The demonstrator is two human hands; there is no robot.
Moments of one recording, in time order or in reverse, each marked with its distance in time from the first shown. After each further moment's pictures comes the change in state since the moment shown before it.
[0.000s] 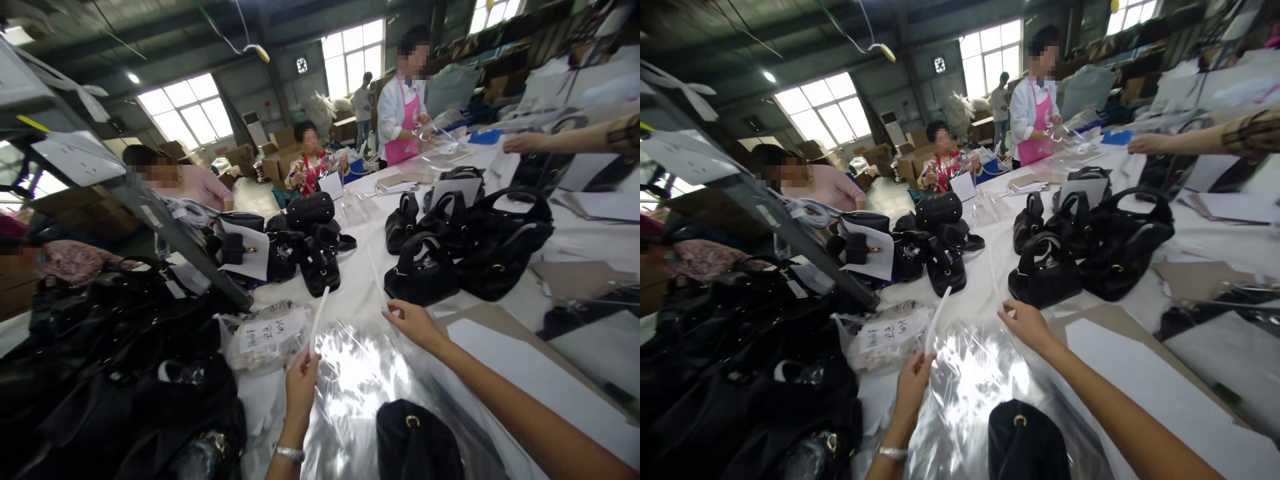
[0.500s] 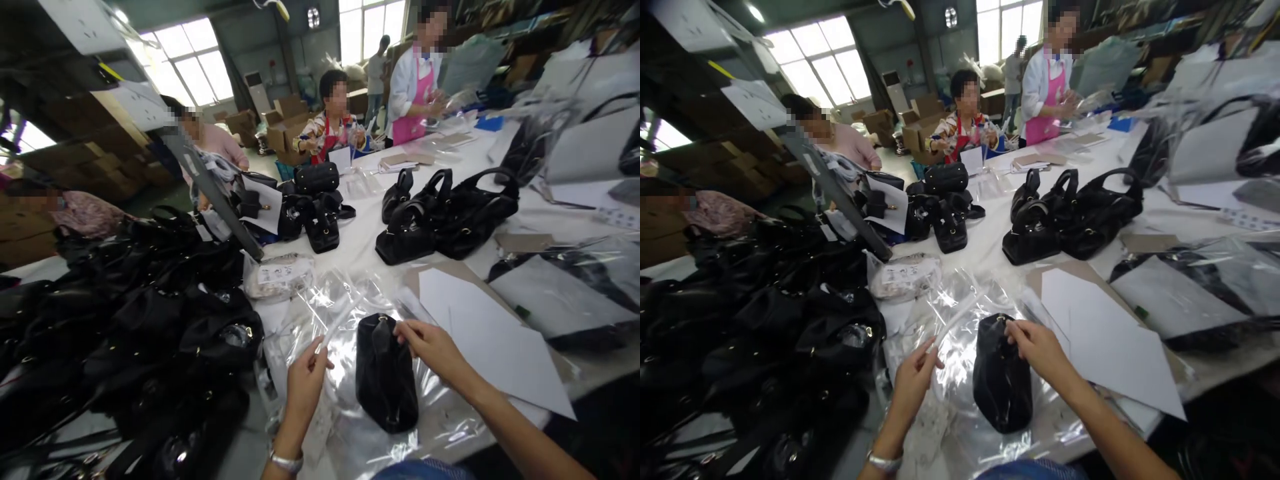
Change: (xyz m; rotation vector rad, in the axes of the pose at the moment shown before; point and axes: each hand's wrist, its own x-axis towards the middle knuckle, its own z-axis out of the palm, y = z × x) left_hand -0.198 0.016 -0.054 0.252 -0.124 0.002; right_hand -0.223 -0.070 -0.034 0.306 -0.144 0.135
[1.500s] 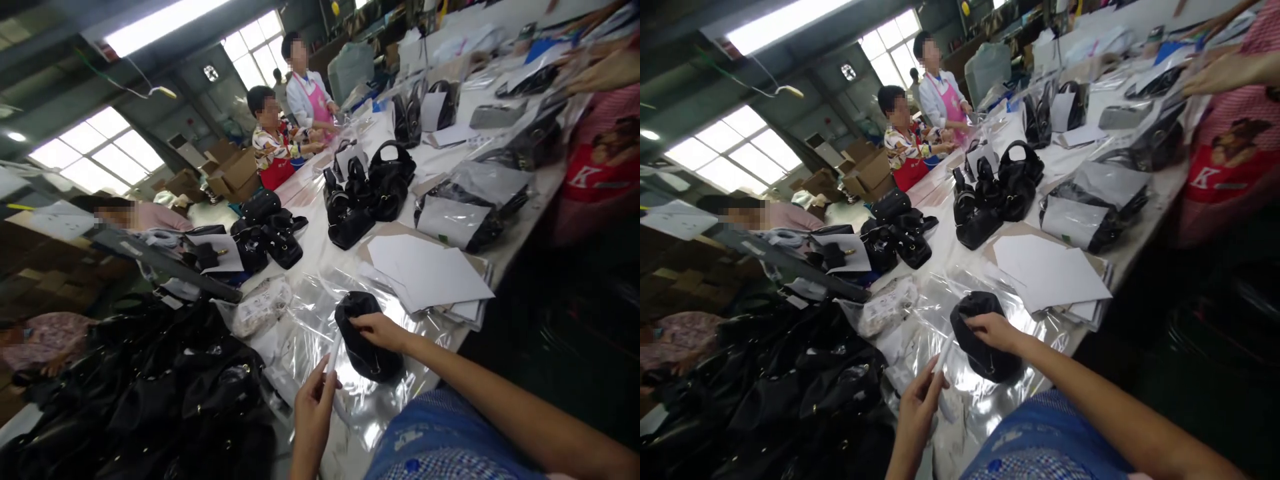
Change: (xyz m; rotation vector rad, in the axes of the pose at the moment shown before) left_hand -0.070 0.012 0.005 0.183 -0.260 0.129; right_hand -0.039 0.062 0.056 0.175 -0.033 -0.426
